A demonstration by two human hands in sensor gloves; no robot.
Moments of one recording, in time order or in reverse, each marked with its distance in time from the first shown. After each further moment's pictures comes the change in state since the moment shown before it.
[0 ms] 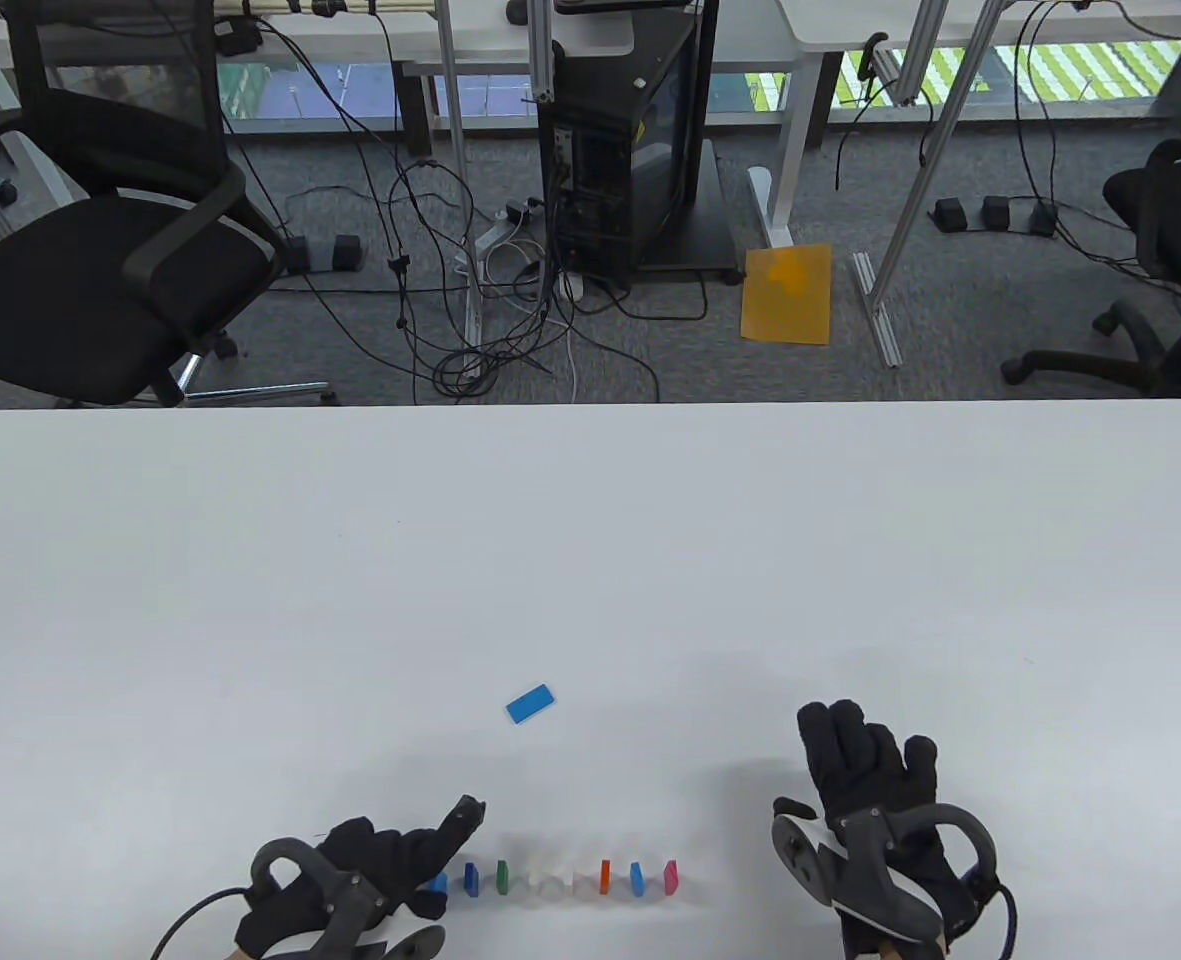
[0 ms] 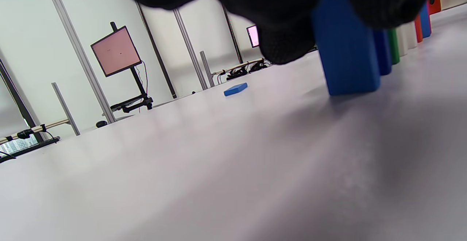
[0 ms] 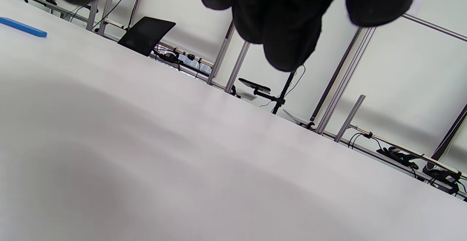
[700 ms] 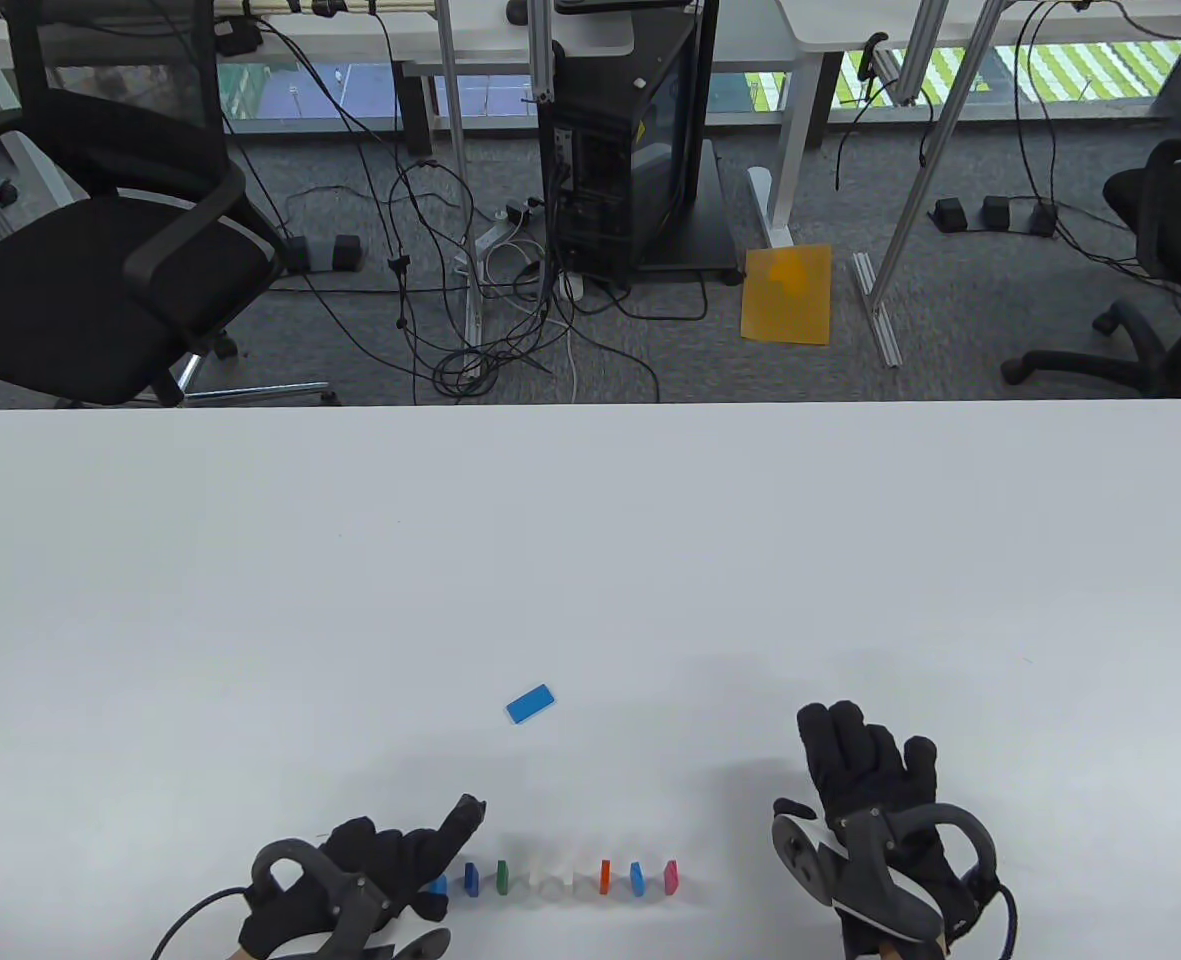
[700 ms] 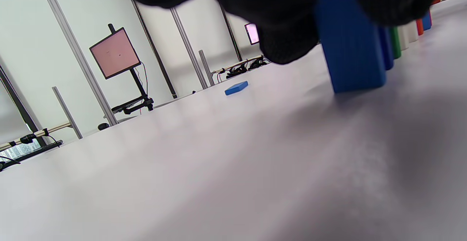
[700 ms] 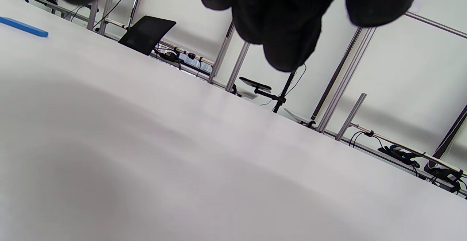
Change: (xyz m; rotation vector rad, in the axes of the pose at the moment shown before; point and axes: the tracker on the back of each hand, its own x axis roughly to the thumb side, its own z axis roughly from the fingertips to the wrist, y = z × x) left_hand 0.003 0.001 -0.001 -0.002 -0.004 -0.028; right_hand 0.000 0.000 0.000 0.006 -0.003 -0.005
